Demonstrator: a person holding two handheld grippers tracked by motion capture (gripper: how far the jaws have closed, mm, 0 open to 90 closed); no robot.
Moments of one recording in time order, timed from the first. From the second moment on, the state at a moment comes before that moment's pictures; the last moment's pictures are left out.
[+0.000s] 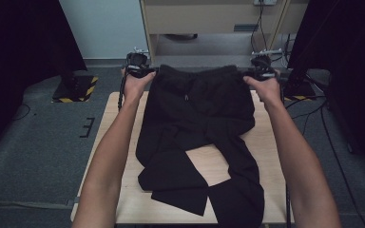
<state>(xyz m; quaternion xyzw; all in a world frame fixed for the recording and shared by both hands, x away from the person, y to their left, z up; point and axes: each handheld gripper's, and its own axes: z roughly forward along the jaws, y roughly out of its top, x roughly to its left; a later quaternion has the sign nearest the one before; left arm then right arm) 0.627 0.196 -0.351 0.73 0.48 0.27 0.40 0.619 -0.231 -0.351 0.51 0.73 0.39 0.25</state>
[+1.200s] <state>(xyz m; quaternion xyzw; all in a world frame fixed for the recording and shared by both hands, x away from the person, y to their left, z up) 0.375 0.209 -0.500 0.79 0.43 0.20 0.39 0.424 -0.225 -0.491 0.47 0.79 0.35 0.18</state>
